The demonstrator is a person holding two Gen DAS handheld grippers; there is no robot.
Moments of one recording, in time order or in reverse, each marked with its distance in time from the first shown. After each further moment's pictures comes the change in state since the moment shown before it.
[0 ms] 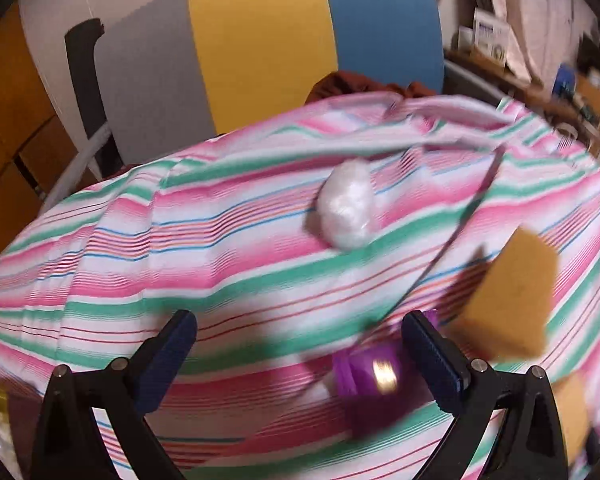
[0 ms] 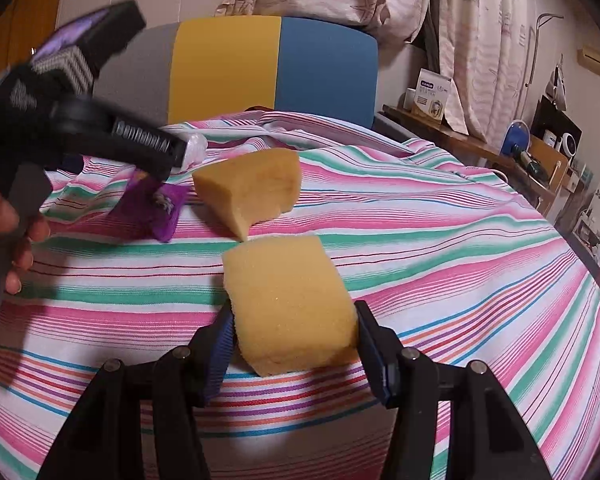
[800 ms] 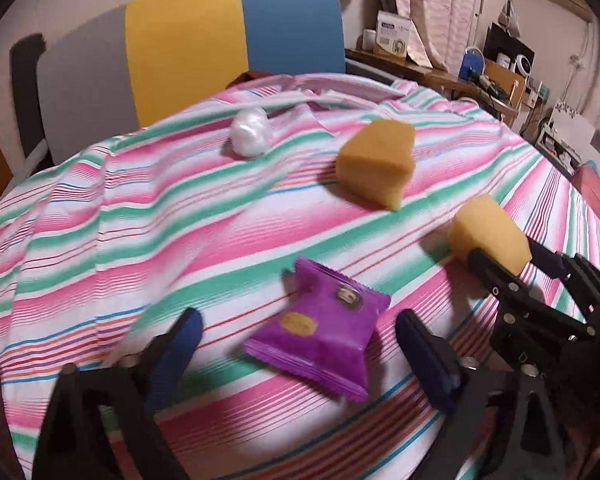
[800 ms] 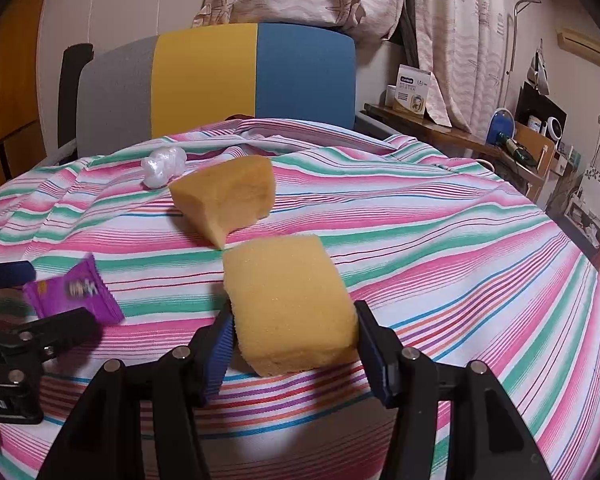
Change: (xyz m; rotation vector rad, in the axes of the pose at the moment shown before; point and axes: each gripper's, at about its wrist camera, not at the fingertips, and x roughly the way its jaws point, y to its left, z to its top) left arm -0.055 -0.006 -0.106 0.145 -0.068 -0.314; right arm -0.002 -0.012 -0.001 0.070 -0.011 -0.029
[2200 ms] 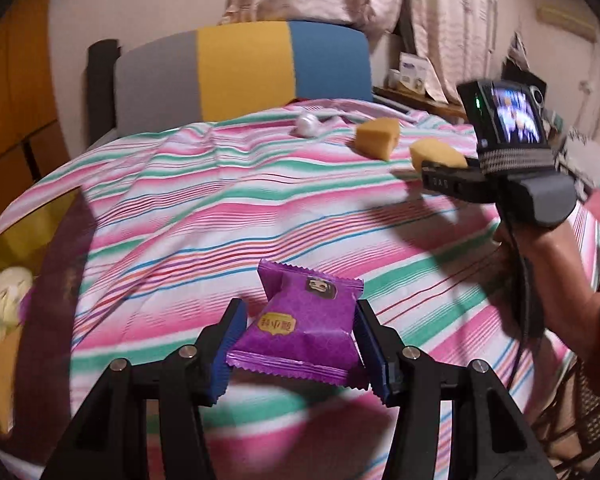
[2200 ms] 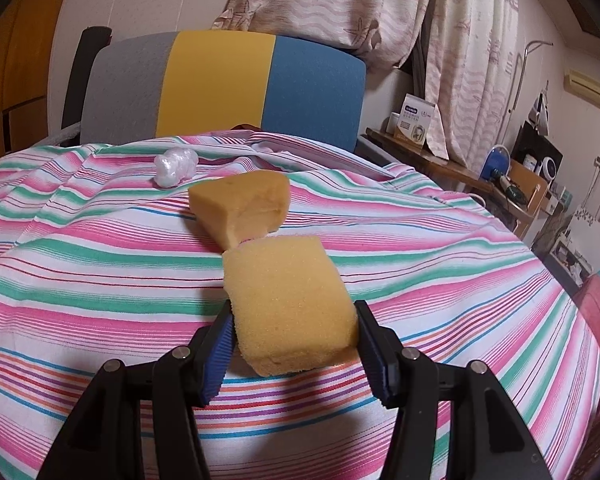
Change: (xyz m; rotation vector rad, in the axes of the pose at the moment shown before) left arm -0.140 0.014 -0.159 -0.105 -0.176 0.109; right arm -0.013 0.023 0.000 -0.127 -0.065 -0.067
